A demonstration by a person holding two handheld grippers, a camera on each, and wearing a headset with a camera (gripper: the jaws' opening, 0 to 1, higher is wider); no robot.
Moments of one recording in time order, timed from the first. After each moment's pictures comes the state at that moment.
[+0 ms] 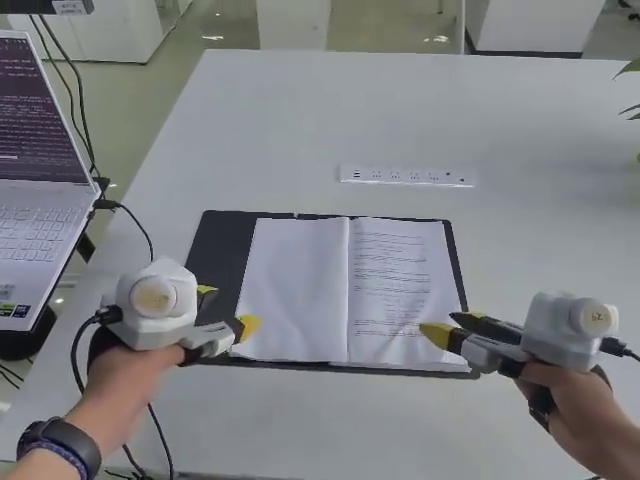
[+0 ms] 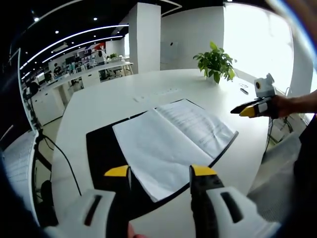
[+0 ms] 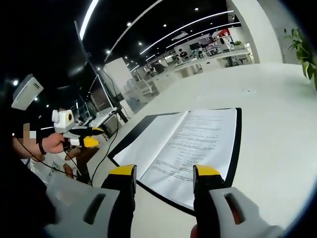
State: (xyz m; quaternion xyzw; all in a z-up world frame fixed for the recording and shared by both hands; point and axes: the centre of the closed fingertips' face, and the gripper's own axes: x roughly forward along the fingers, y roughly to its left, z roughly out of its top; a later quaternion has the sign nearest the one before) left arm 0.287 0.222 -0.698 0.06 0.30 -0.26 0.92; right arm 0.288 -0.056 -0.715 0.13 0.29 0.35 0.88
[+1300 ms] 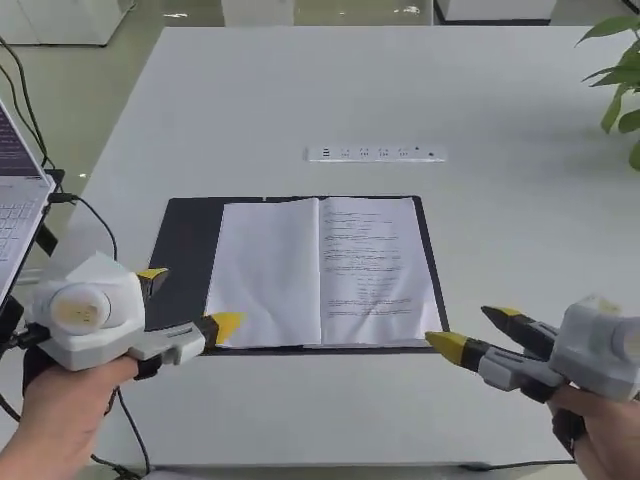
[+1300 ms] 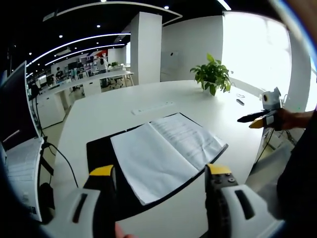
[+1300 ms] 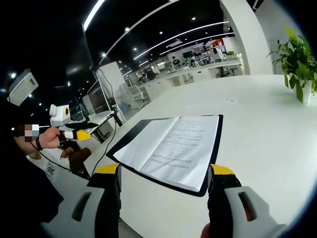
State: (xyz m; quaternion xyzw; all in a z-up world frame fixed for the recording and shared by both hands) left arm 0.266 0.189 -0.651 0.04 0.27 -0.27 0.92; right arm 0.241 -0.094 -0.686 0.11 0.26 0.31 0.91
